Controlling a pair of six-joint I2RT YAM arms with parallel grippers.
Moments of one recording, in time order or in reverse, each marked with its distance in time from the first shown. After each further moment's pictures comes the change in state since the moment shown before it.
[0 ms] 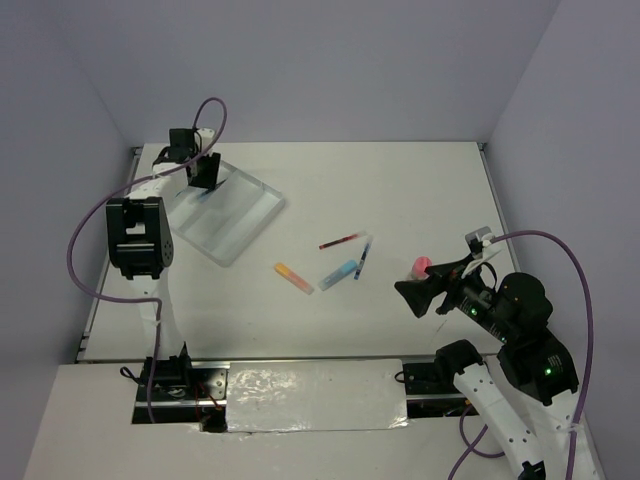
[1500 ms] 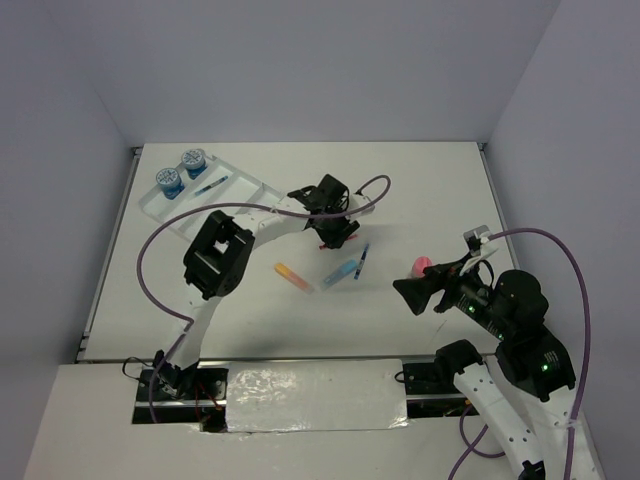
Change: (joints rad) left arm -0.733 0.072 0.023 -0.135 0.185 0.112; right arm 0.000 0.013 -0.011 0.006 0.007 0.037
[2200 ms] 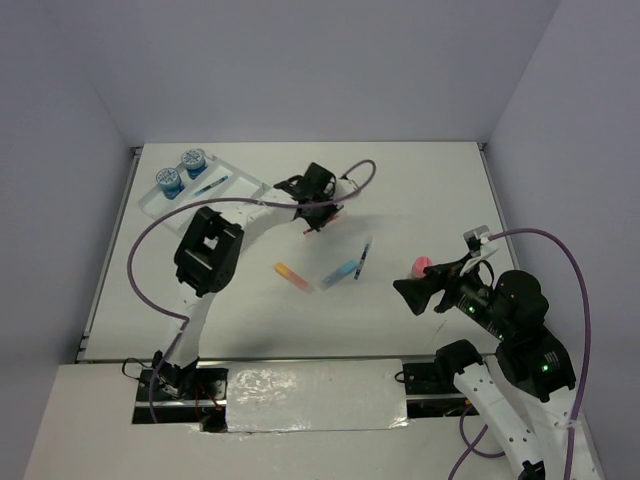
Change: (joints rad) left arm 0.047 -0.005 0.012 0.028 -0.119 0.021; right arm 0.000 -0.002 -0.003 -0.001 0.001 -0.007
